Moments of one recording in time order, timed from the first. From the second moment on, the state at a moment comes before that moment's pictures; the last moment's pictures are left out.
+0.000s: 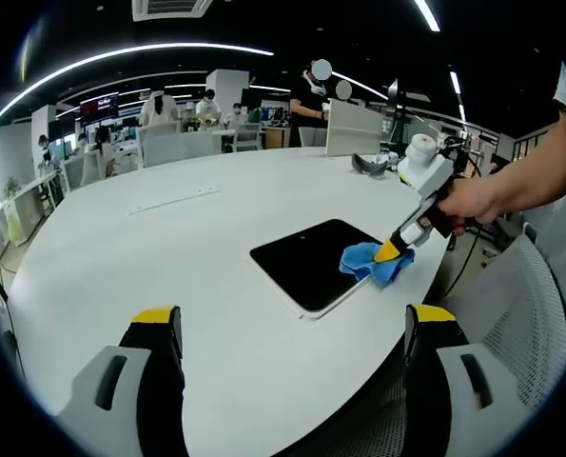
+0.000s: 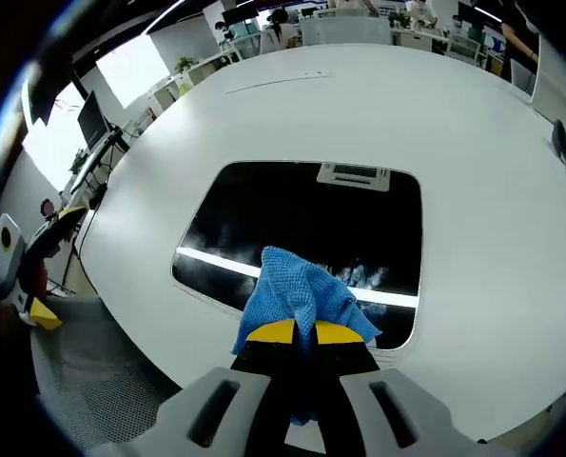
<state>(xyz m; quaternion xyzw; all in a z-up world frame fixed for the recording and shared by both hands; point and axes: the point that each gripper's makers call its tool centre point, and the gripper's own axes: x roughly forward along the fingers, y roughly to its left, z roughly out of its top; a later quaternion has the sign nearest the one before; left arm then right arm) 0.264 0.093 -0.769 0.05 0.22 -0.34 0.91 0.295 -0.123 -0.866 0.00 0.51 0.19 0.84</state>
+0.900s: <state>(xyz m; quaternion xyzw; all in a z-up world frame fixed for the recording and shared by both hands) 0.263 0.091 -0.768 0.04 0.22 -0.34 0.91 0.293 -0.161 -0.866 0.01 0.52 0.17 0.84</state>
